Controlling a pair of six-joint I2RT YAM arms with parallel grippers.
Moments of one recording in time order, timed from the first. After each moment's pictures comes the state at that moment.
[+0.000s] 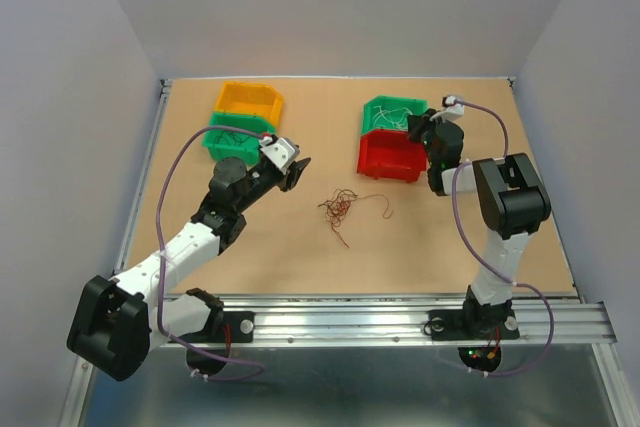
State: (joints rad) left arm -0.50 1.08 0.59 0.50 0.30 0.20; right arm 0.17 1.96 0.90 1.04 0.05 0.41
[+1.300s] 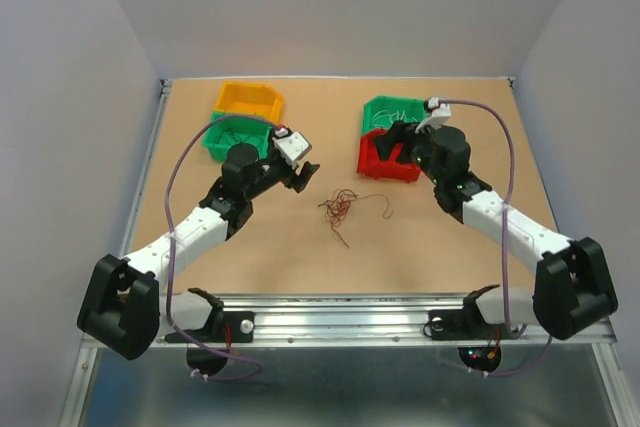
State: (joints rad) left arm -0.50 1.19 0.69 0.38 0.31 0.26; right arm 0.37 1.34 0.84 0.34 0.01 0.38
